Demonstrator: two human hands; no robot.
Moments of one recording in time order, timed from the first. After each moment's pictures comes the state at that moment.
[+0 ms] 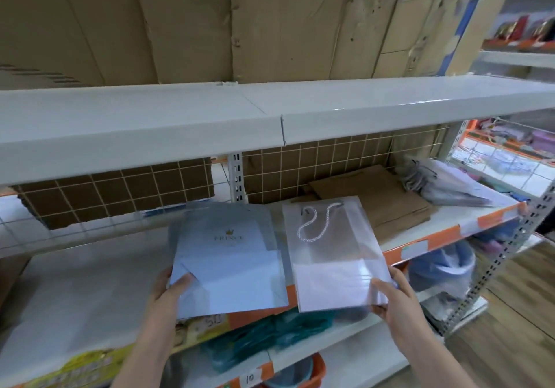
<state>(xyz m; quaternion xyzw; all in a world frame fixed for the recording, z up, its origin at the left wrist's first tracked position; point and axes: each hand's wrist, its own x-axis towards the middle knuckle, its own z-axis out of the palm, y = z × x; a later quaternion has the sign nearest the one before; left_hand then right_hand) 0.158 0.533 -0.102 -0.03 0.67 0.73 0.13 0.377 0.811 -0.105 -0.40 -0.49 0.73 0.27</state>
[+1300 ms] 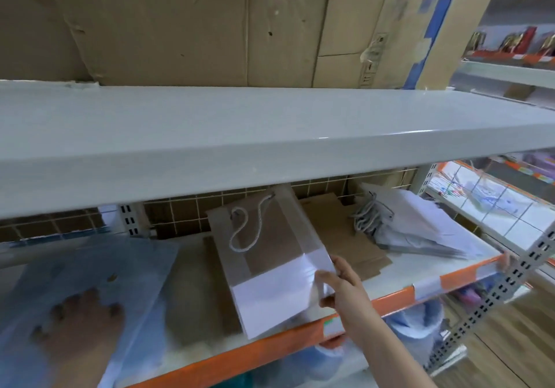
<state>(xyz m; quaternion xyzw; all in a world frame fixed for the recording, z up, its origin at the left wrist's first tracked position) 0.124 0.705 -0.163 -0.03 0.99 0.06 -0.09 0.326 1.040 -0.088 -0.31 -0.60 0.72 0.17</state>
